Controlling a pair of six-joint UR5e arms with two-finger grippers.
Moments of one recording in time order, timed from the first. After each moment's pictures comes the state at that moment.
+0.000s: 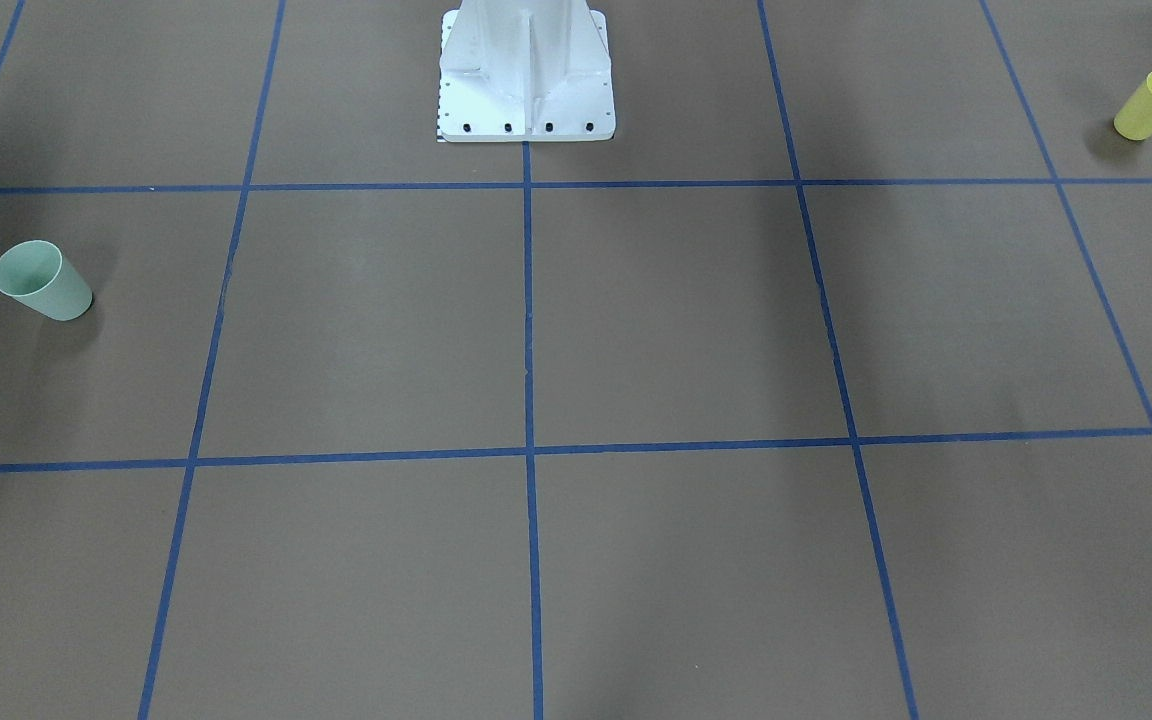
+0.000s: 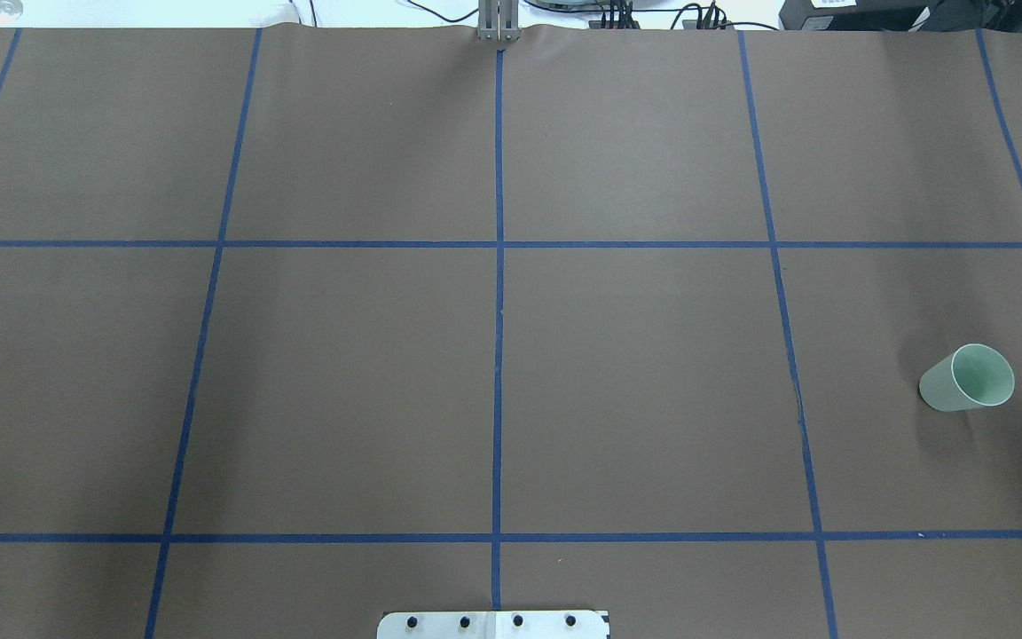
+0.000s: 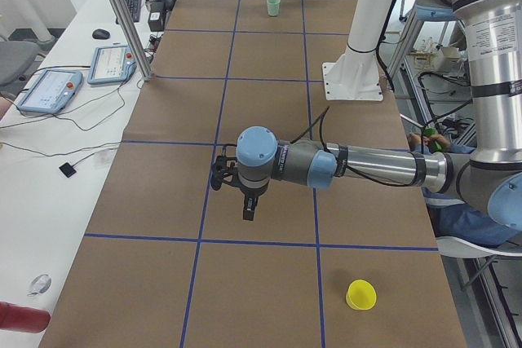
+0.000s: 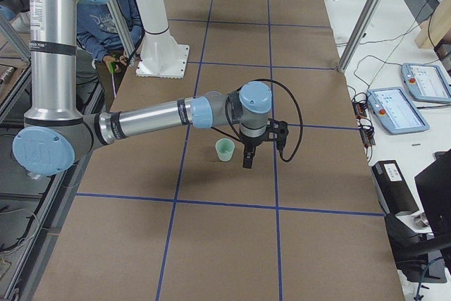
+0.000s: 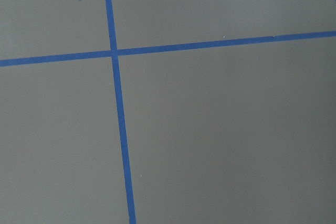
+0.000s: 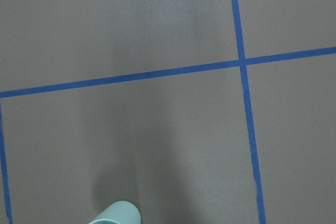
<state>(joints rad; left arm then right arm) -1.53 -1.35 -1.88 -1.68 -2.47 -0.06 1.47 -1.64 1.88 -1.65 2.39 0.33</state>
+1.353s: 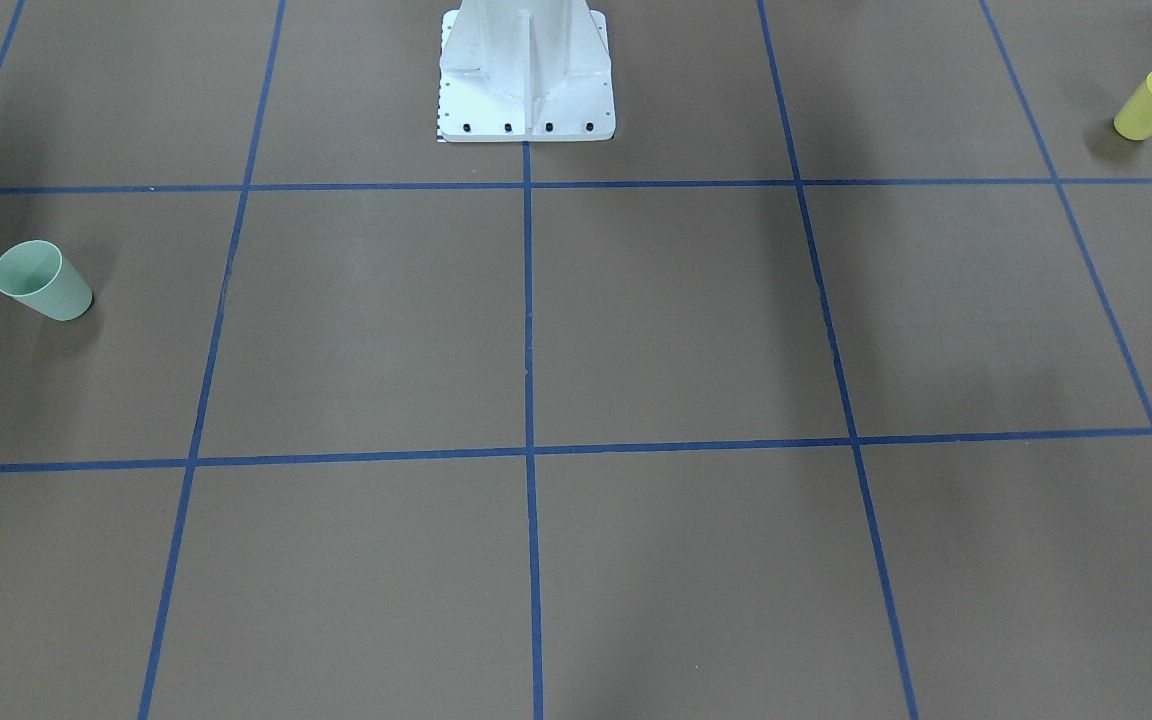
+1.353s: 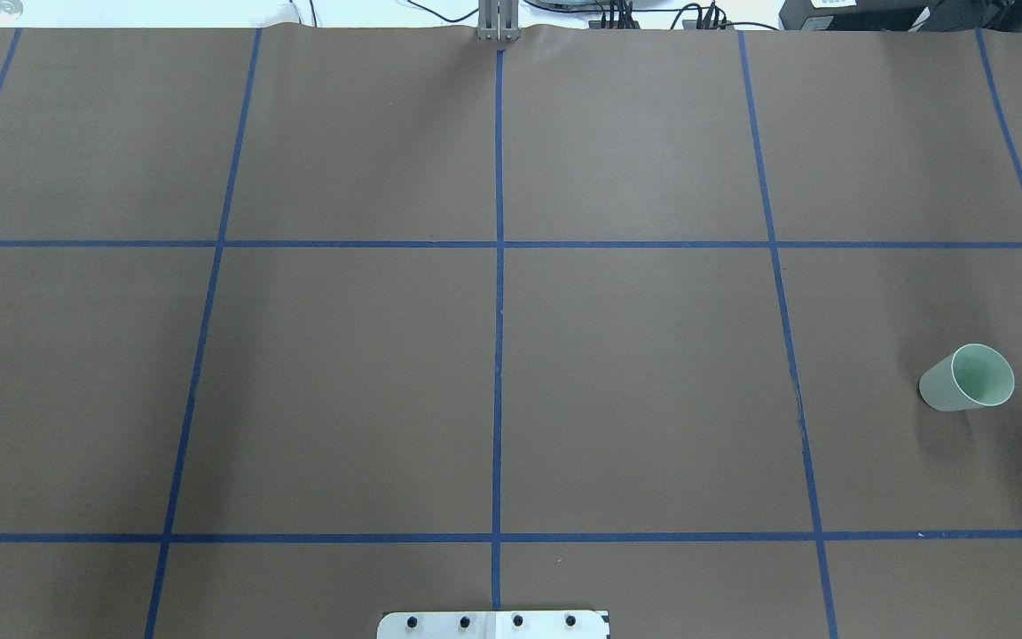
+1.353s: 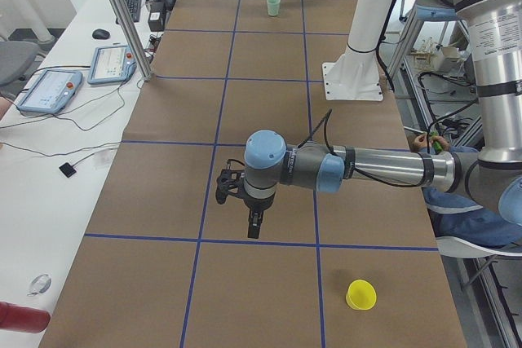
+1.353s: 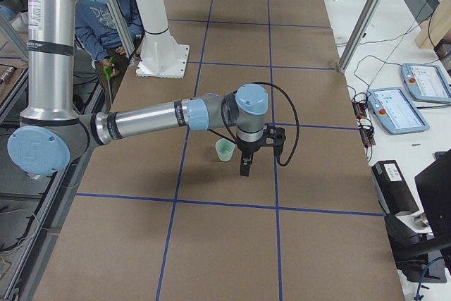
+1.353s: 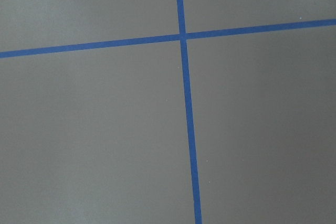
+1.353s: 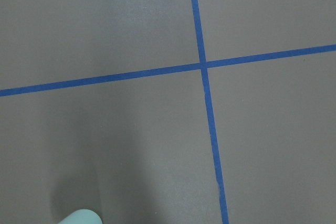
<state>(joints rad) -1.53 -1.30 -1.89 -1.68 -2.30 -0.06 1.47 -1.66 1.89 -1.65 2.30 0.32</state>
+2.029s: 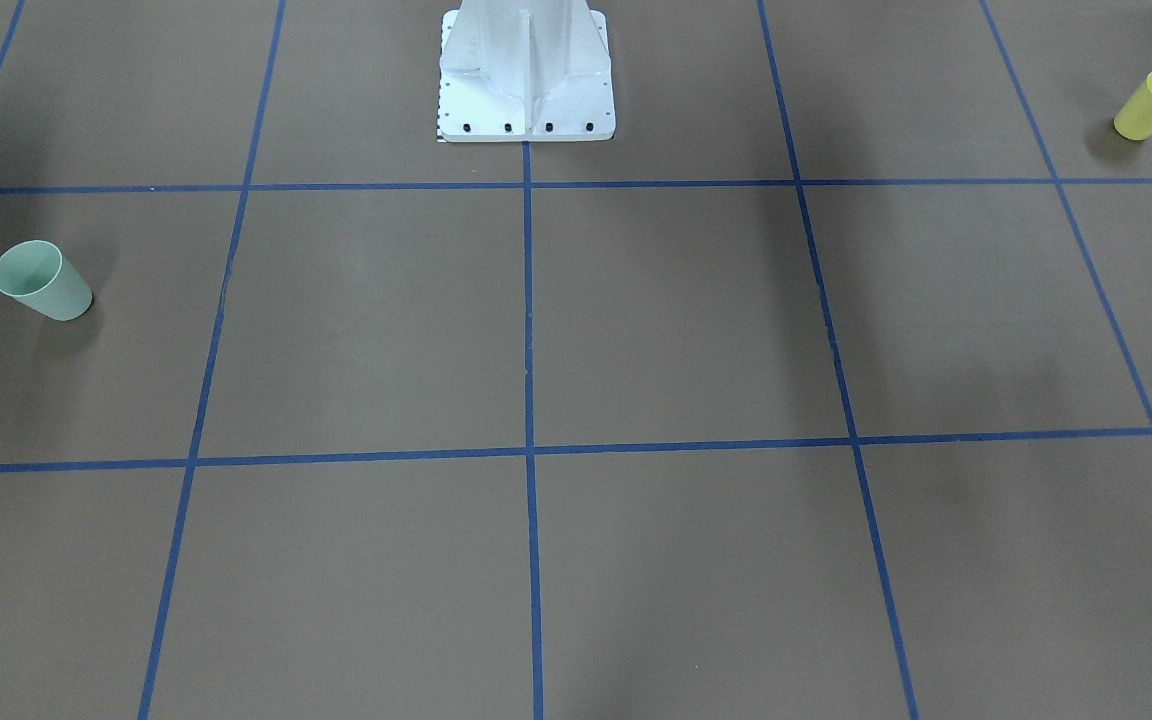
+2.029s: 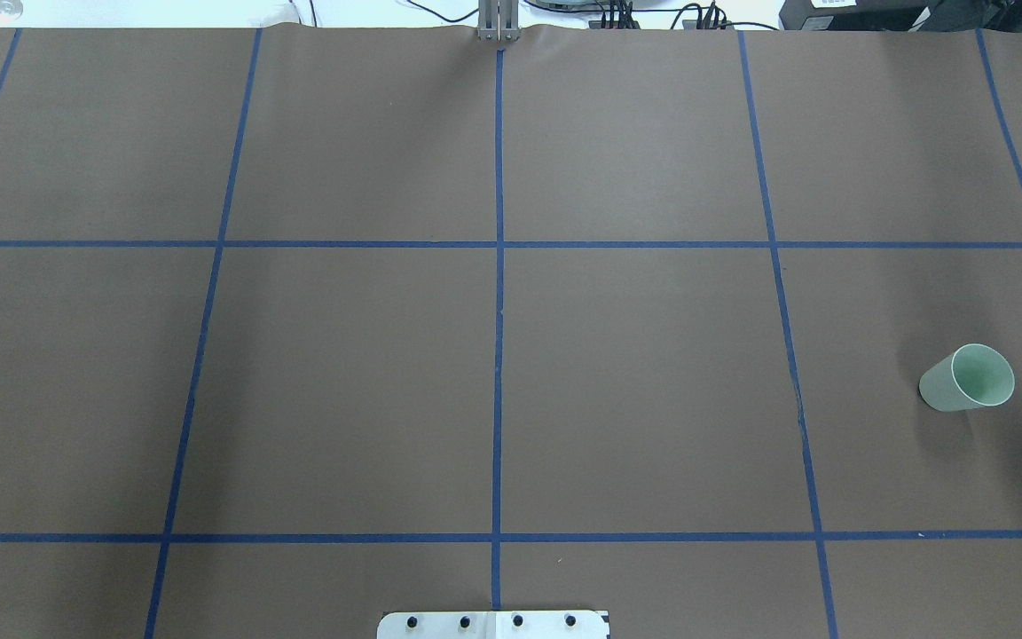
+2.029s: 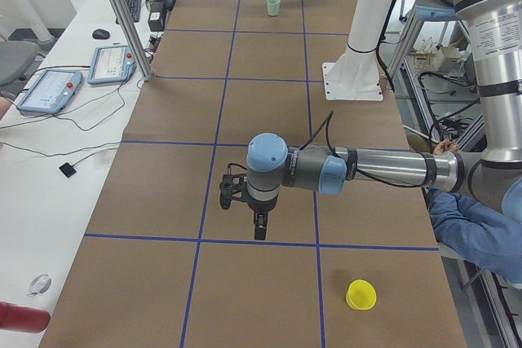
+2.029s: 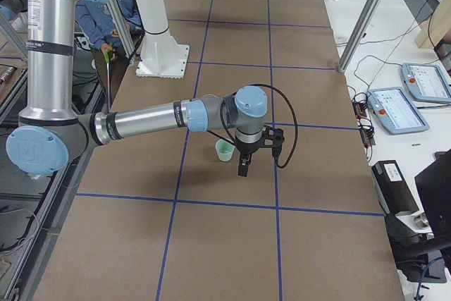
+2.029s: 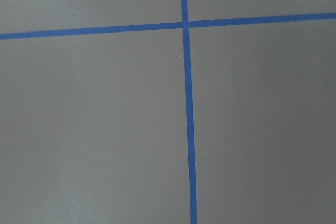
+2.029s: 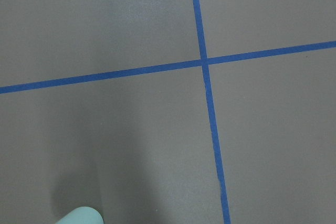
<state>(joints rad) -1.51 -1.30 -1.89 -1.68 -2.30 -0.23 1.47 -1.67 1.89 -1.65 2.32 0.33</state>
